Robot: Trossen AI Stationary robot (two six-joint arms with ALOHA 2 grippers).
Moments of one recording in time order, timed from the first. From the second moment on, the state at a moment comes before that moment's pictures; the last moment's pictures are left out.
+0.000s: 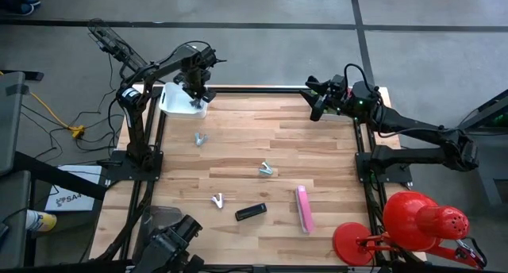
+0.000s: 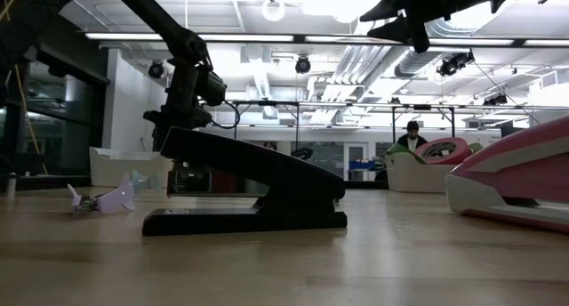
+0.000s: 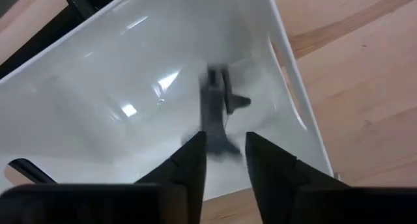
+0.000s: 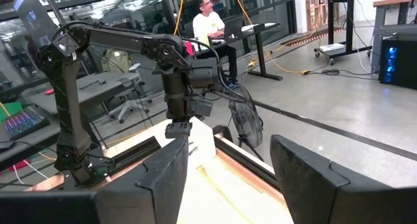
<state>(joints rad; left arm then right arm) 0.96 1.93 1.59 -1.30 -0.06 -0.07 -0.48 0.93 0.74 0.15 0.07 0.26</state>
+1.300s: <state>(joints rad) 0.84 1.74 1.59 -1.51 0.00 -0.25 -0.48 0.93 0.74 0.03 0.04 0.23</state>
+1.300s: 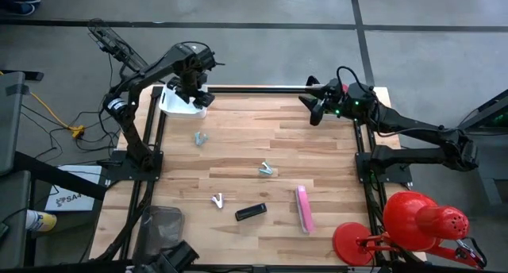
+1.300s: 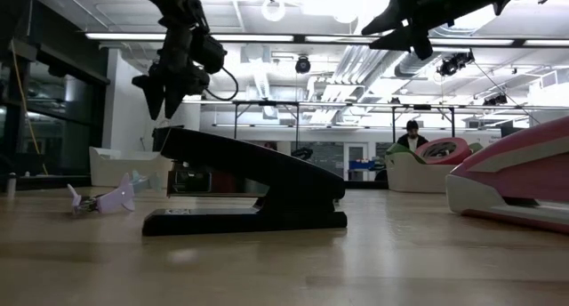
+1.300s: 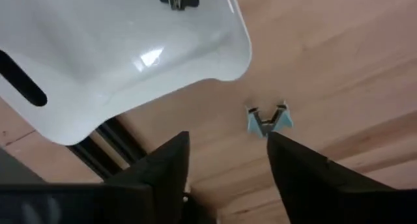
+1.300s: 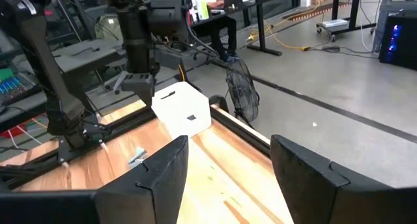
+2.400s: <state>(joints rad) 0.61 1.41 1.17 -1.25 -0.05 -0.64 -0.48 0.93 0.74 0.03 -0.03 0.18</state>
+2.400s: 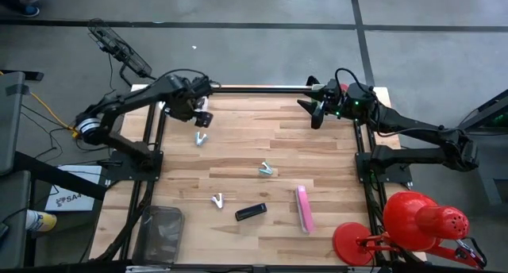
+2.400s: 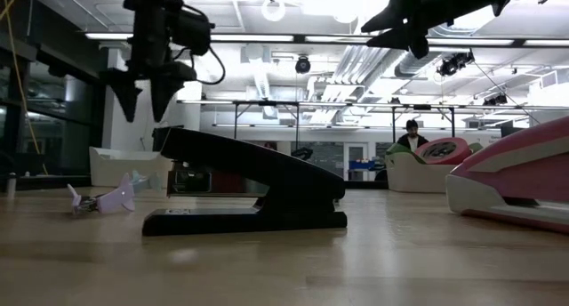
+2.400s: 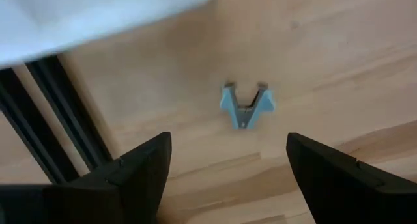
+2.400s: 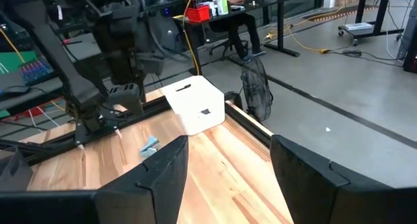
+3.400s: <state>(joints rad) 0.37 1.39 0.75 -0.80 -0.14 -0.90 -0.48 0.93 0.74 0.02 -0.04 0.18</state>
